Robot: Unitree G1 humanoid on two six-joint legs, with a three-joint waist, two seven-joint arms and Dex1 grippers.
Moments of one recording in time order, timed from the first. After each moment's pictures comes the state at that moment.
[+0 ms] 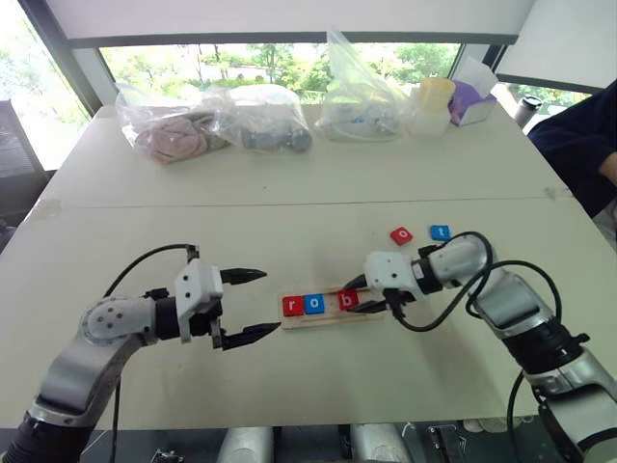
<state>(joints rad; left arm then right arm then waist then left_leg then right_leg) 0.01 0.73 0.03 -0.45 -0.48 0.29 -1.00 -0.52 -0.71 0.37 -0.06 0.08 0.24 1.30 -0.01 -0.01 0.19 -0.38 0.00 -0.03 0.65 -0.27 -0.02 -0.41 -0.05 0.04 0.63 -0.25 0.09</state>
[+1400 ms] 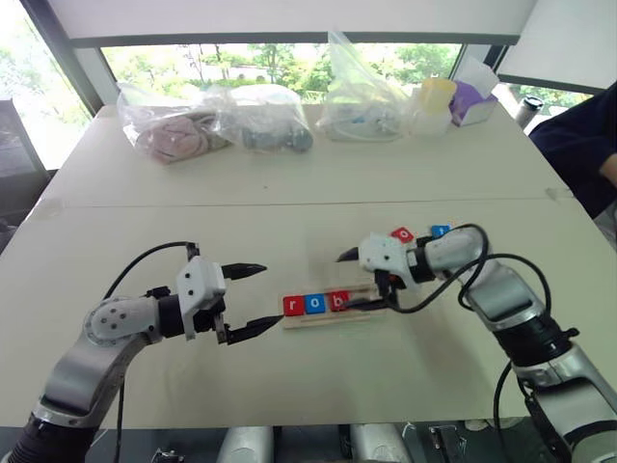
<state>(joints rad) 0.00 0.71 0.02 -0.45 -0.47 0.28 -0.95 -0.58 -0.66 0.28 -0.03 0.08 0.33 1.16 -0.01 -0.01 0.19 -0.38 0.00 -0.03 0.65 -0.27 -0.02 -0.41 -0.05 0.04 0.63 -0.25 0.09</state>
